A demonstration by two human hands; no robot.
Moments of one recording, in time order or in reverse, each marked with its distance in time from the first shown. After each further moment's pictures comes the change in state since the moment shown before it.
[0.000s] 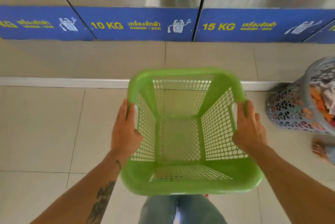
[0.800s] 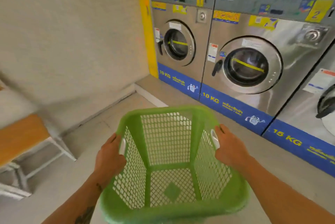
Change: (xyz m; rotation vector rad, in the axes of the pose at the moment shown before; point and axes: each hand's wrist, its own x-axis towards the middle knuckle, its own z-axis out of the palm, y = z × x) left_hand -0.458 -0.024 -0.217 -0.082 0.516 -0.670; right_hand -0.255 -0.159 -0.203 -0.066 0.060 -0.921
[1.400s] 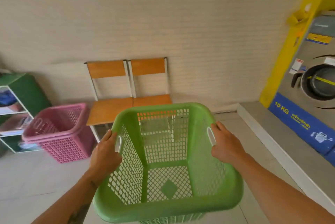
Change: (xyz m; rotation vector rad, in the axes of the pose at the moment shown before) left_hand -0.307 -0.427 -0.204 -0.008 0.427 -0.462; right_hand -0.136 -0.504 0.094 -0.059 -0.022 -0.702
